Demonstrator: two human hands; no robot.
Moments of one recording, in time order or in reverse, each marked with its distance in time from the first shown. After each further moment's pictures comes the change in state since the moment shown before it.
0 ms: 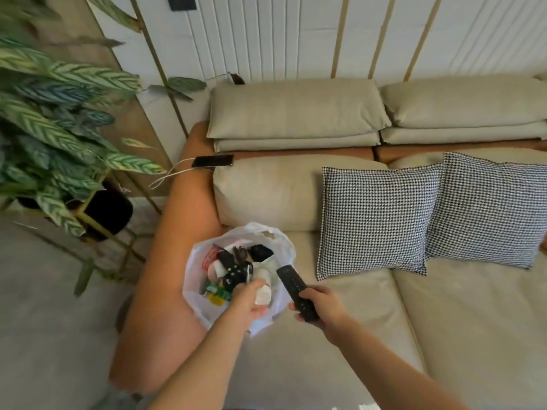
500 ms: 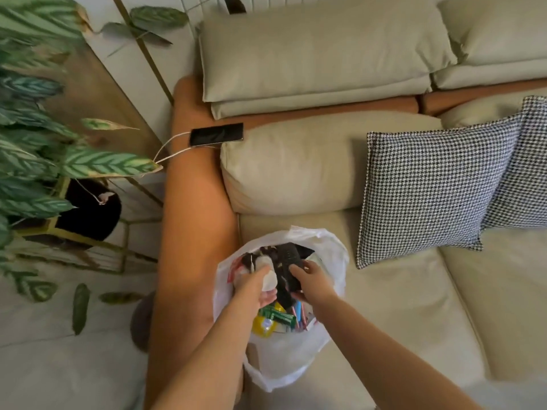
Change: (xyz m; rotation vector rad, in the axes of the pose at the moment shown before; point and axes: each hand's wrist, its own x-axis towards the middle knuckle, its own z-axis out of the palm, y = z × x) left_hand 0.163 0.078 -0.071 0.042 0.095 -0.161; right_hand 0.153 -0.015 0.144 -0.060 0.167 0.098
